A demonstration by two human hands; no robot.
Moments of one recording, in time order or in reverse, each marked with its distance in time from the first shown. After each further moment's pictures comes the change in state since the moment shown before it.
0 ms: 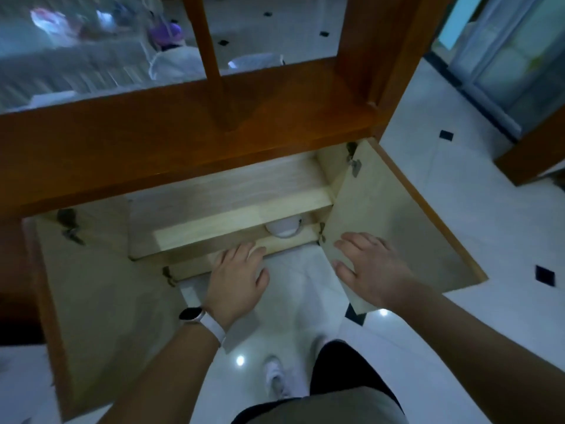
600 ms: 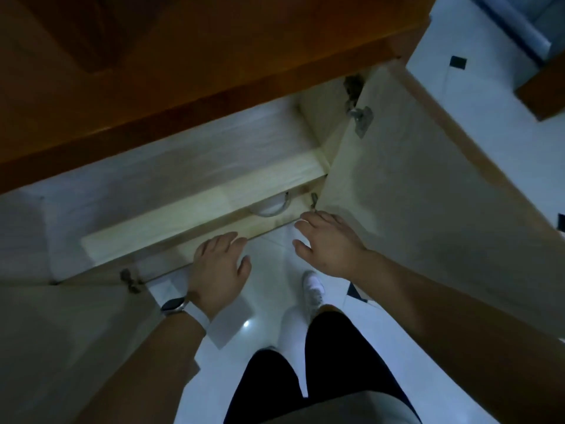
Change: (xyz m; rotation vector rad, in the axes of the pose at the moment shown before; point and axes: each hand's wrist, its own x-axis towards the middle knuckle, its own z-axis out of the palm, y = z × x) left_hand 0.130 -0.050 0.181 -0.001 -0.137 0.019; right_hand 0.168 0.068 0.179 0.185 -0.118 0.004
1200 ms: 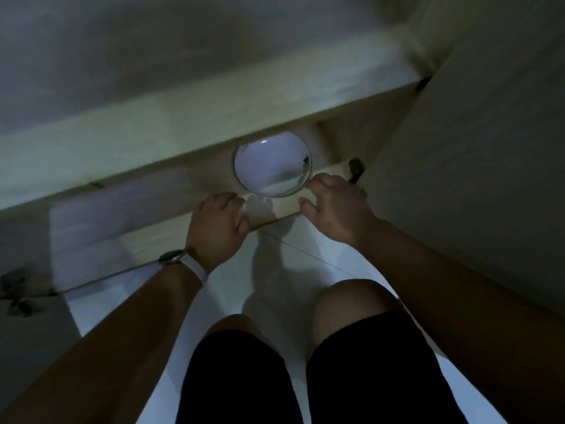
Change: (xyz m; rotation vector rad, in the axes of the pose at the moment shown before) left_hand 0.169 -0.108 0.319 0.013 0.122 0.000; right_hand 0.216 0.146 0.278 0.021 0.161 0.038
